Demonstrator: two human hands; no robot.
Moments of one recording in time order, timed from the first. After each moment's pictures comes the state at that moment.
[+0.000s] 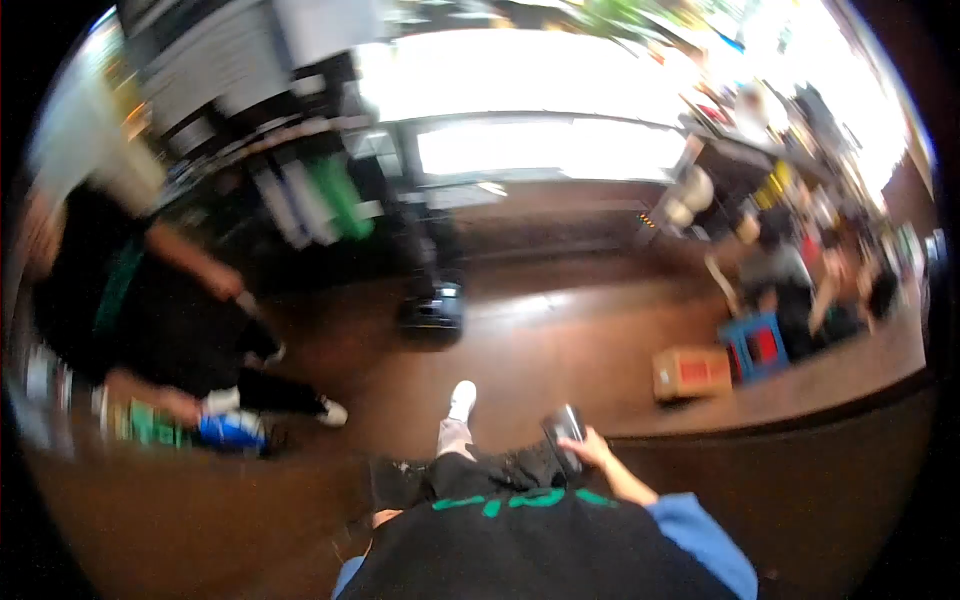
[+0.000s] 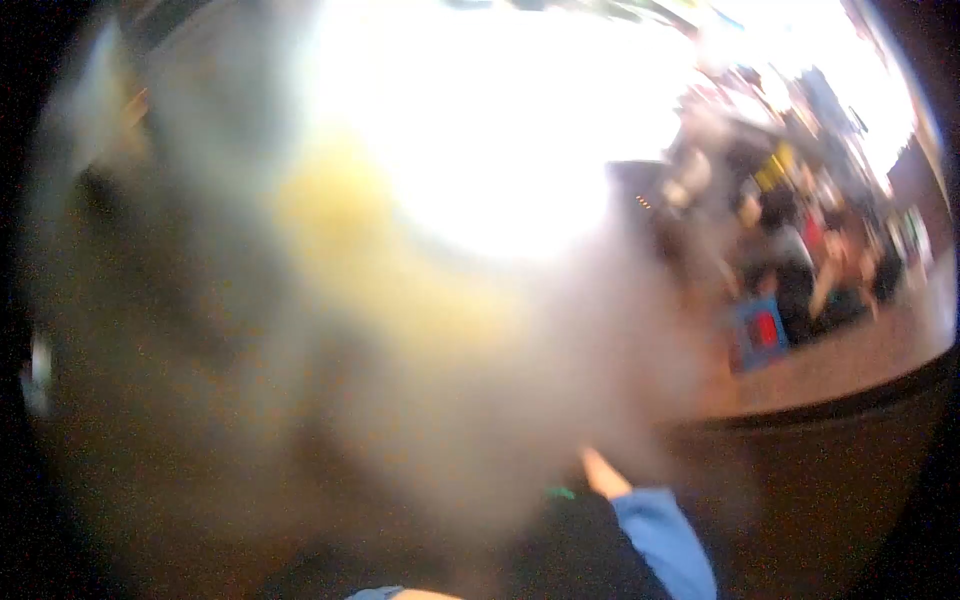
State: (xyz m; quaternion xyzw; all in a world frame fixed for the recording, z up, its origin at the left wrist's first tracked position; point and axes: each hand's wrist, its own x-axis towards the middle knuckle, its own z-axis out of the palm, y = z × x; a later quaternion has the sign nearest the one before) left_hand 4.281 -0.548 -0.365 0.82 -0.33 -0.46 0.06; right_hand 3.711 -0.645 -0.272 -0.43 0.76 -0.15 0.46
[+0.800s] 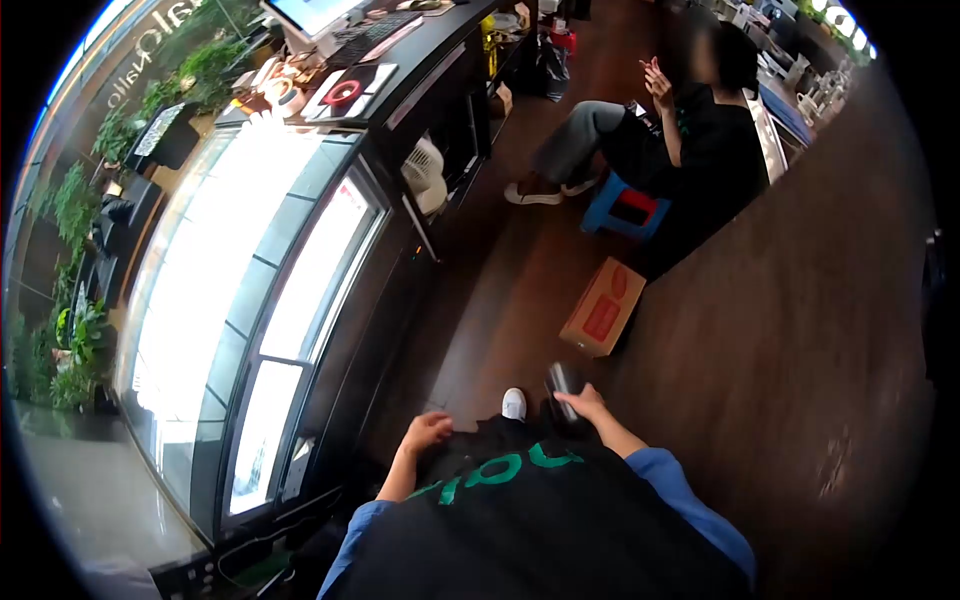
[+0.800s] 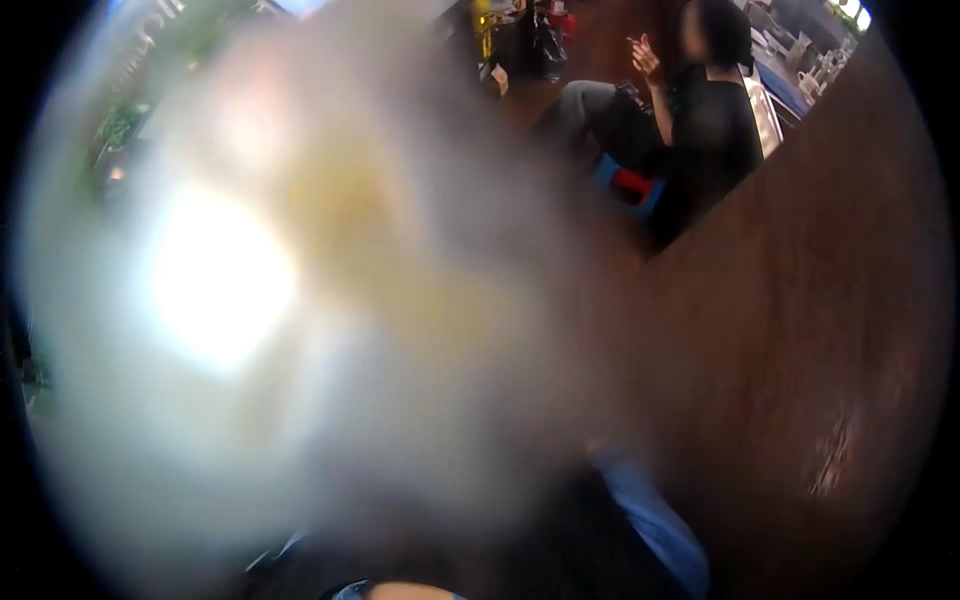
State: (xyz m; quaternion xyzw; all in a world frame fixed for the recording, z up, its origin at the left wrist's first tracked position) left_hand 3.532 -1.151 -0.268 0.32 -0.65 -0.66 -0.23; right_hand 3.357 -0.786 -0.265 0.12 0.88 -0.25 0.38
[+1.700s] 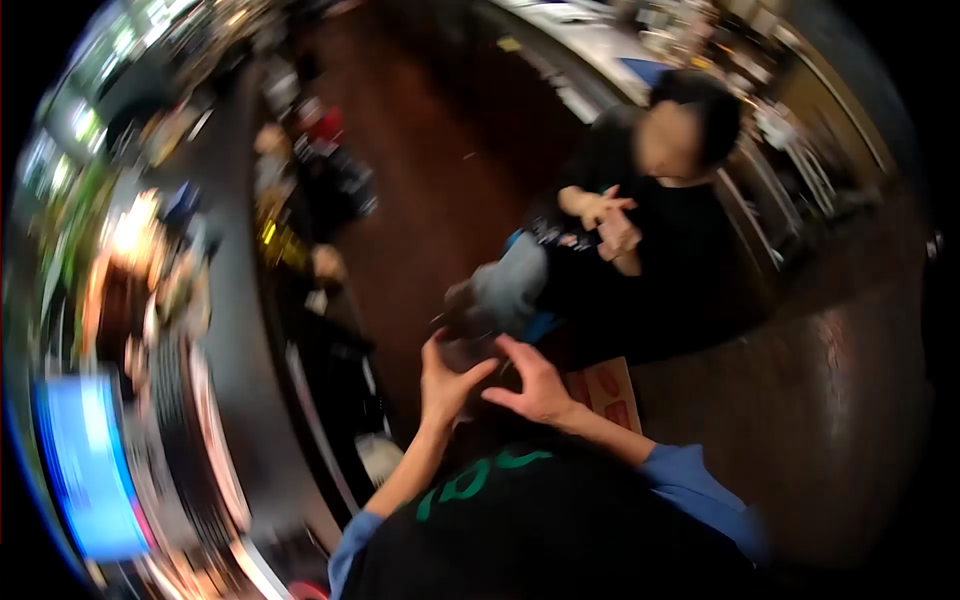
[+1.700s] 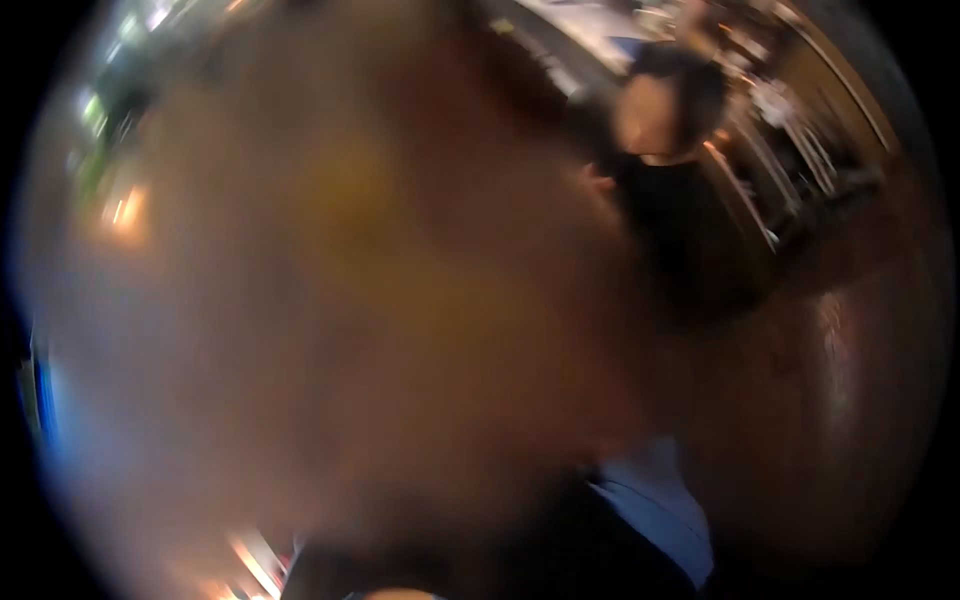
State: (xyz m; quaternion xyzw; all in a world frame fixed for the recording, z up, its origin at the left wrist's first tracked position) left_hand 2.624 -1.171 -0.090 -0.06 -0.74 -0.65 -0.15; right_hand 2.708 -1.017 -0.066 0.02 0.90 -0.43 -0.09
